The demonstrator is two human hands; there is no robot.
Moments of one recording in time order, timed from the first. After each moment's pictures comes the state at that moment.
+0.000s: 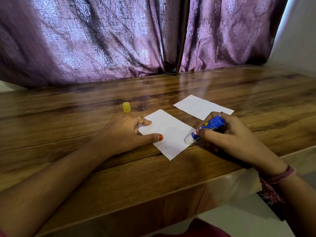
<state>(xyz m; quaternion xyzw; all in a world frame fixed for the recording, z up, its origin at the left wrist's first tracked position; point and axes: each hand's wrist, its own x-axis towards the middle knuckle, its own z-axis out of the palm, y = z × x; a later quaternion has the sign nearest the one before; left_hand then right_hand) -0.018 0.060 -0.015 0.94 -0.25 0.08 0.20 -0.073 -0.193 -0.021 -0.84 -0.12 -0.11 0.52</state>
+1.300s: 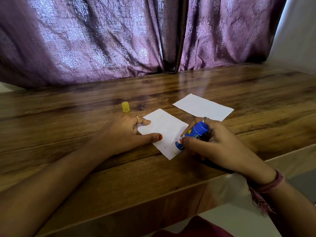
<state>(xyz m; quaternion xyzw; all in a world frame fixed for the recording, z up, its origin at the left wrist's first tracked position) -0.016 0.060 -0.015 0.95 -0.23 0.06 0.20 -0.088 -0.164 -0.018 -0.84 -0.14 -0.06 0.52</state>
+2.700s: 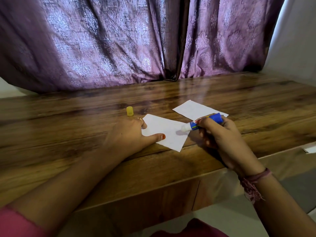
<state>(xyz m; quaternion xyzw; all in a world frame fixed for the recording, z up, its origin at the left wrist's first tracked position) -0.021 0.054 -0.021 0.98 -0.14 0.13 0.08 -0.086 -0.171 -0.017 -0.66 -0.05 -0.10 0.74</state>
